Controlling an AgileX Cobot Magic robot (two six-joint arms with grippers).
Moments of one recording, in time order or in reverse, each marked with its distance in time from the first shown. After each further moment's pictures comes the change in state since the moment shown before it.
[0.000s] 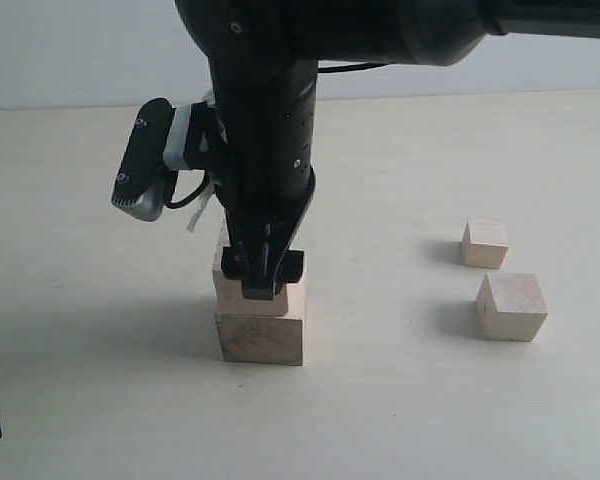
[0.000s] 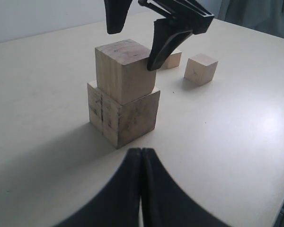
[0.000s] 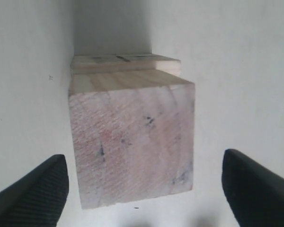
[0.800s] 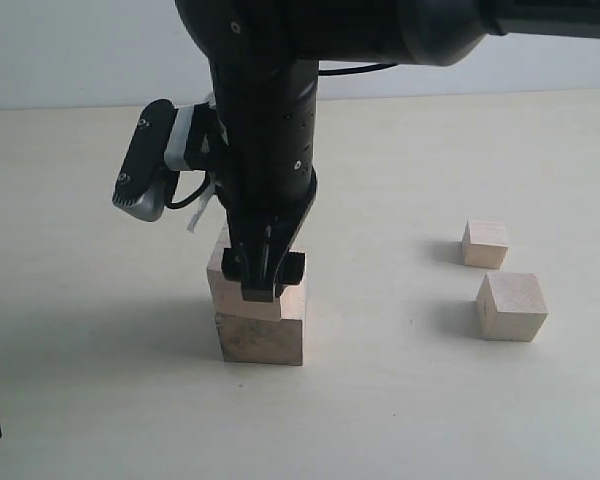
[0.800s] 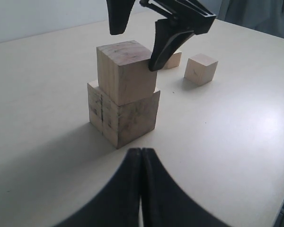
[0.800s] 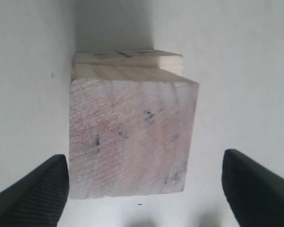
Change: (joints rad) left arm 0.000 0.000 0.000 0.000 0.000 0.000; right arm 0.000 0.000 0.000 0.003 0.014 0.018
